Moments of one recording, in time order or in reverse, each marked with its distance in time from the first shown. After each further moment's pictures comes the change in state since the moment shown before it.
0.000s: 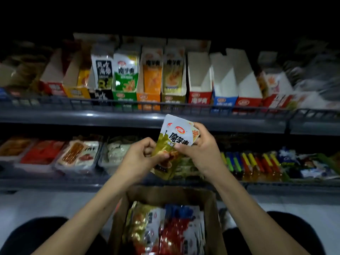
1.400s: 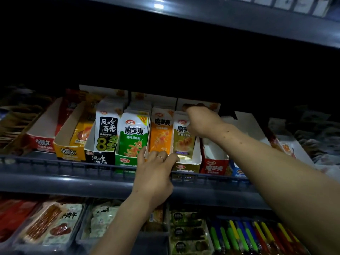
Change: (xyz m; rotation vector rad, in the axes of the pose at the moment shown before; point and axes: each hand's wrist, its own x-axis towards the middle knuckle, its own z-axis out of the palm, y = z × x) left_hand 0.154 0.020 -0.027 1.072 0.209 0.539; right_hand 0.232 -0.127 0.024 -1.583 0.033 -0.324
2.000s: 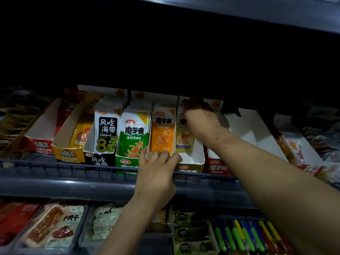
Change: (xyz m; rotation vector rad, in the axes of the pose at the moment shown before) left_hand 0.003 -0.001 0.007 0.001 0.032 -0.011; right_hand 0.011 -0.002 0.027 -0.164 0.146 -0.004
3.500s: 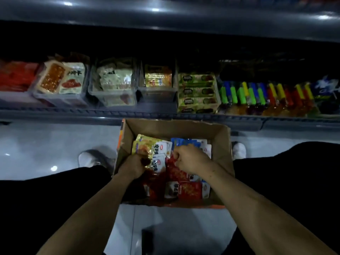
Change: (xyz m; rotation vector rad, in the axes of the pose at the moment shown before) left_hand -0.365 -0.035 0.180 -0.318 -0.999 -0.595; right_hand -0.404 -0.117 0.171 0.690 -1.075 -0.035
